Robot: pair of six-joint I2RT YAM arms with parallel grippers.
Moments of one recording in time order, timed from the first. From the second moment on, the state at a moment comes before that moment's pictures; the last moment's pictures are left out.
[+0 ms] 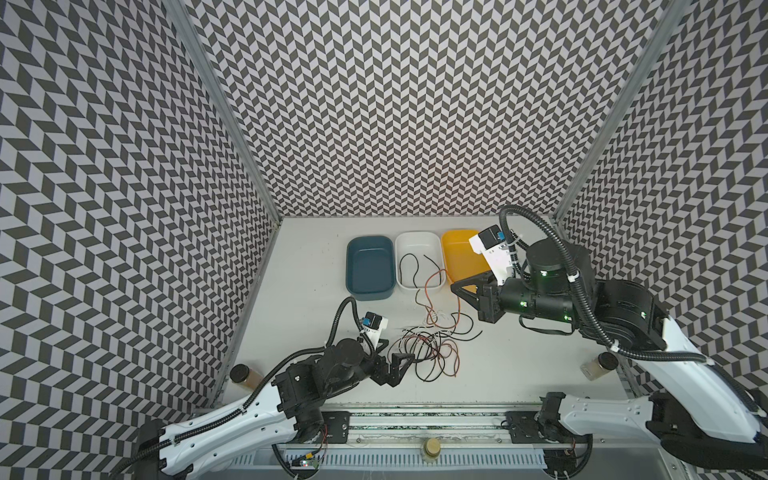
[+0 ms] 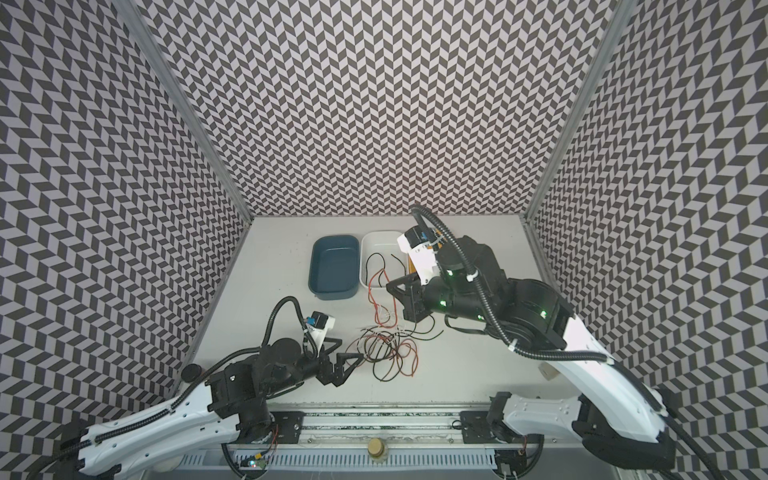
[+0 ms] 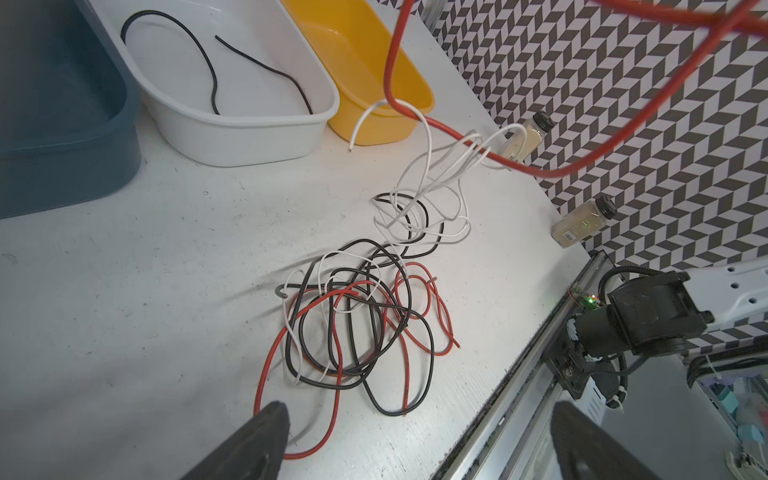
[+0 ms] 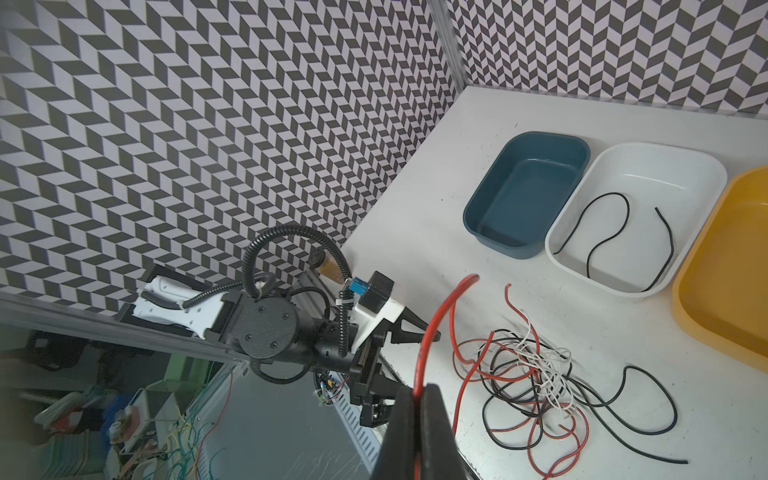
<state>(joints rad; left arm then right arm) -1.05 0.60 0.41 -0.20 0.00 -0.58 0.93 1.15 1.68 -0.90 -0.06 0.54</state>
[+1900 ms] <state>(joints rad) -1.06 0.89 0.37 0.17 -0.17 -0.53 0.93 1.01 1.62 -0.80 -0.17 0.65</state>
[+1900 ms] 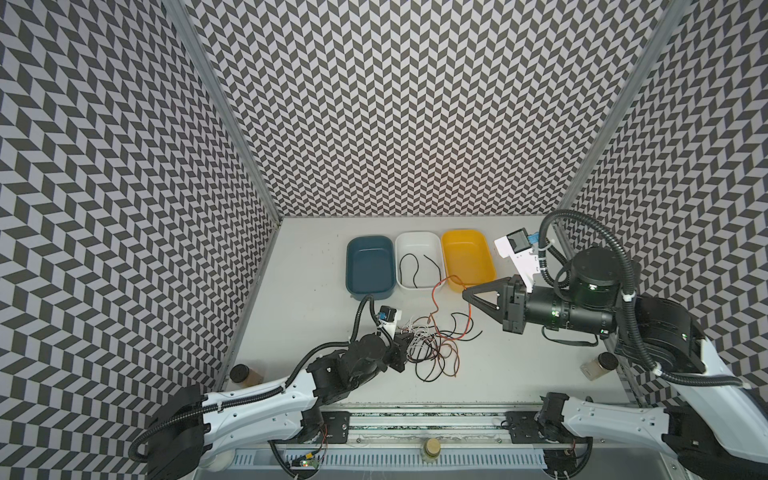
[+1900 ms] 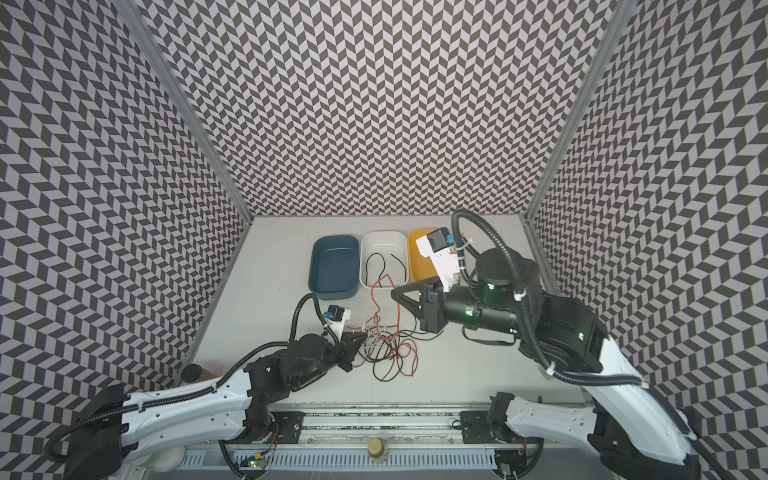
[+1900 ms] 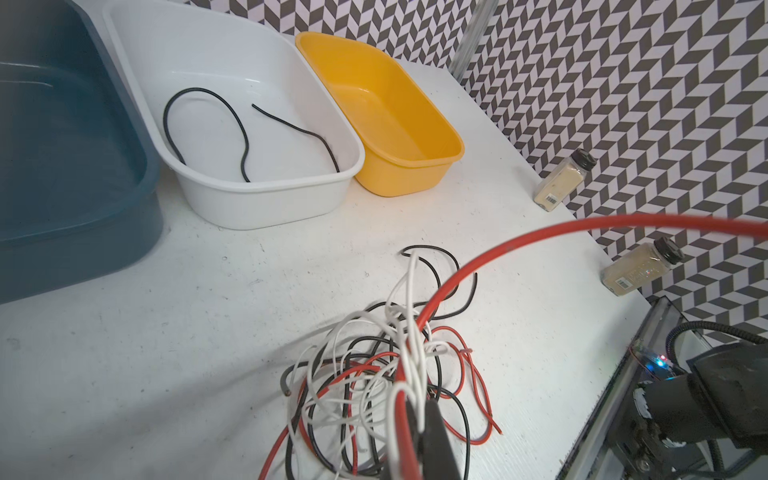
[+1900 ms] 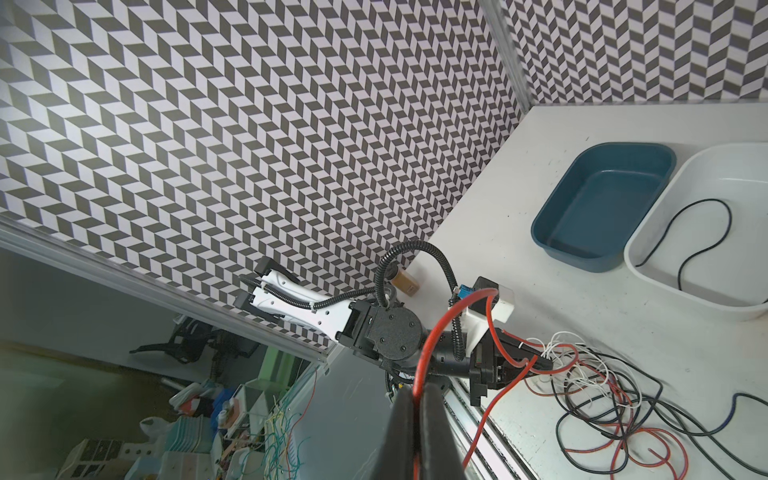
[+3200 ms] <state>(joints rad) -0.88 0.94 0.46 -0.02 -0.10 -0.60 0.93 0.92 1.77 -1.05 0.30 0.48</state>
